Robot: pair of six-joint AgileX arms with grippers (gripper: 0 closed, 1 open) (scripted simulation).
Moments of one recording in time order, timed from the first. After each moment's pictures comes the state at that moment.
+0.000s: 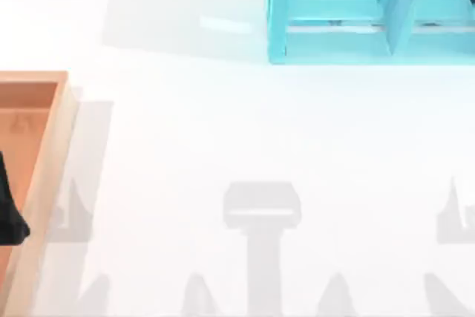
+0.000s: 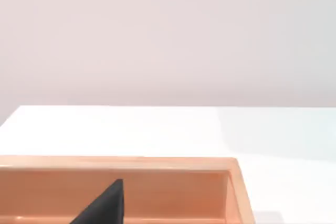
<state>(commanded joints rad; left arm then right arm) 0.00 0.00 0.00 0.00 0.00 0.00 0.00 0.00 0.00 0.00 0.00 0.00</state>
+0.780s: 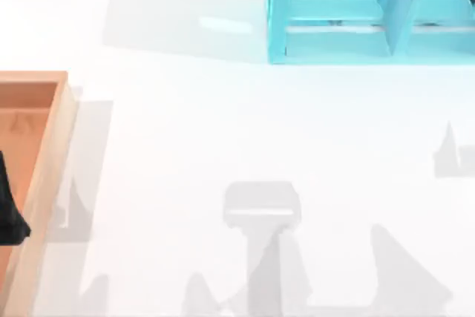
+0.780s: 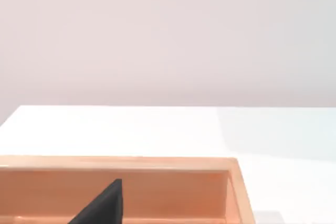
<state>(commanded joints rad) 0.00 0.00 0.00 0.00 0.00 0.00 -0.14 0.68 0.30 0.40 -0.12 -0.02</state>
